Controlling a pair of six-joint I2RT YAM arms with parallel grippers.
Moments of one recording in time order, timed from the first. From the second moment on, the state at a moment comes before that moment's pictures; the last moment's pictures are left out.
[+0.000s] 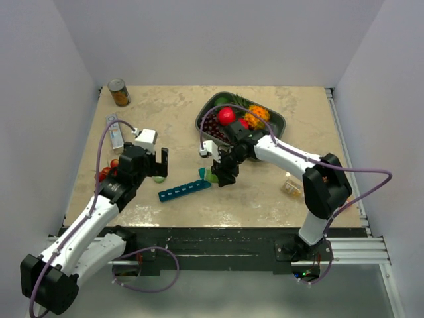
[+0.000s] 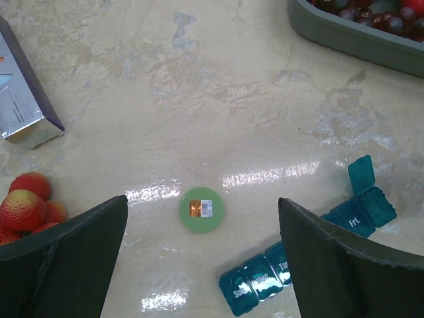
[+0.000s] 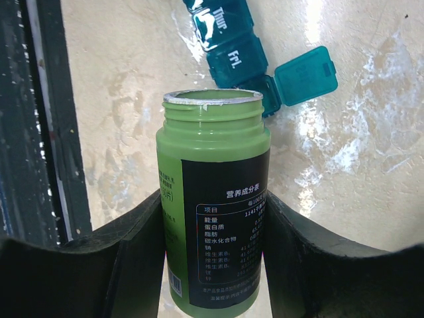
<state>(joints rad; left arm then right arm) -0.41 0.85 0.65 -0.31 -0.23 -0.12 0.66 1.74 1.30 -0.75 -0.61 -0.68</state>
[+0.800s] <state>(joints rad) -0.41 0.79 0.64 -0.30 -0.25 -0.12 0.77 1.87 1.43 -0.86 -0.34 -0.67</state>
